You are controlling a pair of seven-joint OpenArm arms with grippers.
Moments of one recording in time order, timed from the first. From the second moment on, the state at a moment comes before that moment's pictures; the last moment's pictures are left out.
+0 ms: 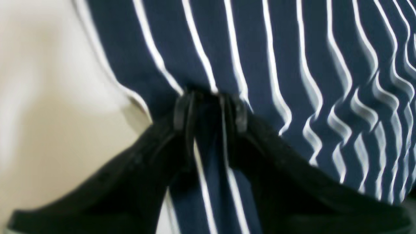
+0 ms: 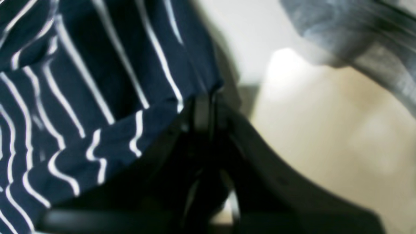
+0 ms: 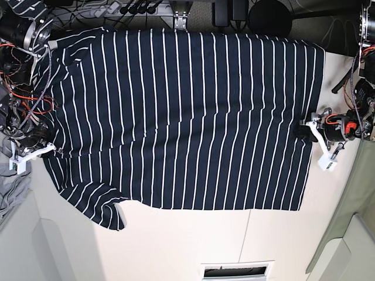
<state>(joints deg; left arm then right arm) -15.5 -32.9 8.6 46.8 -36.7 -37.3 42.7 21.0 17.4 22.7 39.6 11.5 22.6 -23.7</state>
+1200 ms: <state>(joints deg) -17.4 -31.2 8.5 44.6 -35.8 -35.6 45.7 10.5 17.1 23.4 67.7 34.1 29.9 -50.8</state>
